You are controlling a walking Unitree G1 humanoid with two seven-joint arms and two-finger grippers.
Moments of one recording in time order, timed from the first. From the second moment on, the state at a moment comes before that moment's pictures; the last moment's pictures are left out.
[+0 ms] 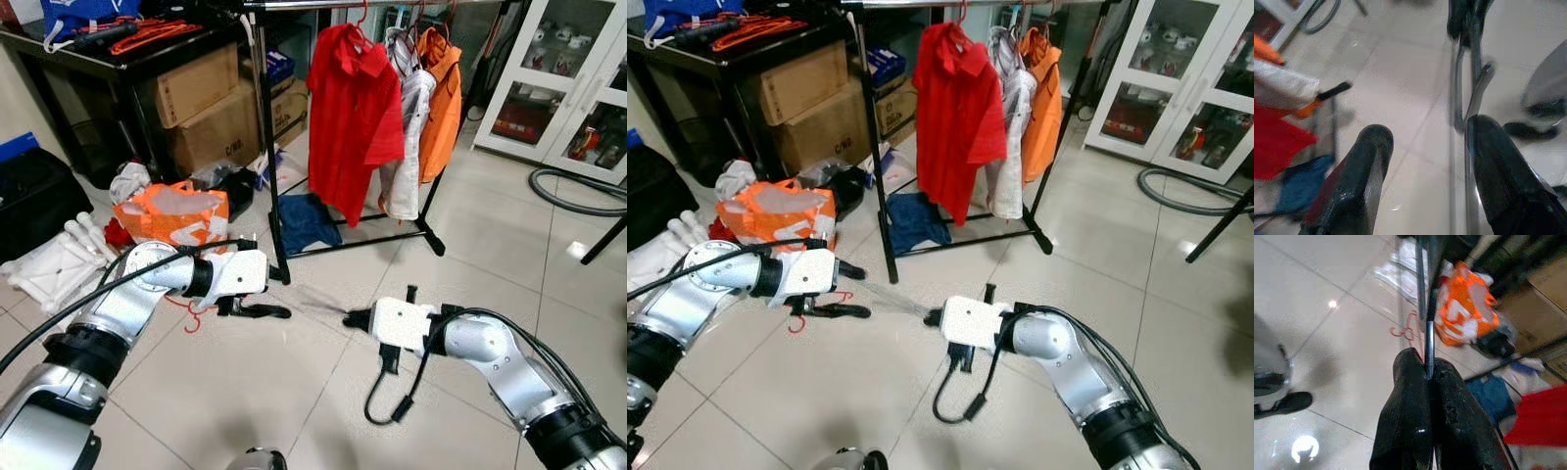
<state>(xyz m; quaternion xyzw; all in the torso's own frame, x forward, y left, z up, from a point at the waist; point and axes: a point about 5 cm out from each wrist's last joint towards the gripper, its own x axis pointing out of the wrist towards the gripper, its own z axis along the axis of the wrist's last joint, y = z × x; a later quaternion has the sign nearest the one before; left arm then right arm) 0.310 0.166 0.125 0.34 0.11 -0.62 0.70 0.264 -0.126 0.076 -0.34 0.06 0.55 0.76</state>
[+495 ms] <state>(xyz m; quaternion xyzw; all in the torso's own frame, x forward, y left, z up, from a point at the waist) 0.310 0.163 0.132 0.29 0.11 -0.67 0.68 0.263 -0.125 0.081 -0.32 0.09 0.57 0.75</state>
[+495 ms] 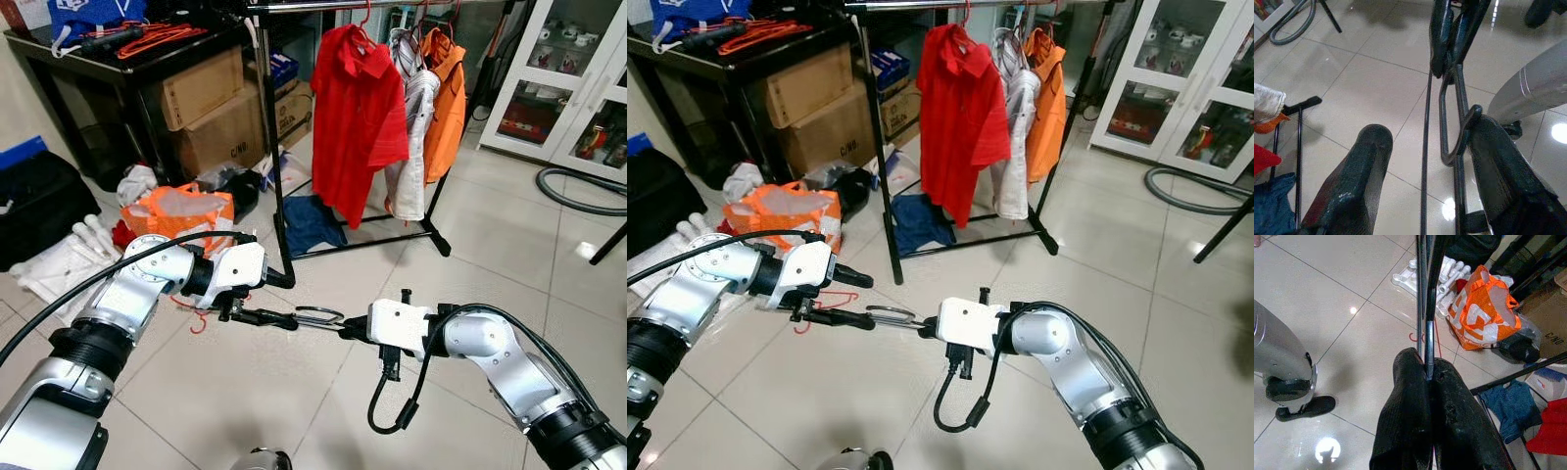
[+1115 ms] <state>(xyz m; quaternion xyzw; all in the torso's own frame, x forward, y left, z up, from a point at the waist) 0.312 0.156 0.130 0.30 0.12 -0.66 0.68 0.264 -0.111 0.088 -0.28 0.09 0.57 0.77</state>
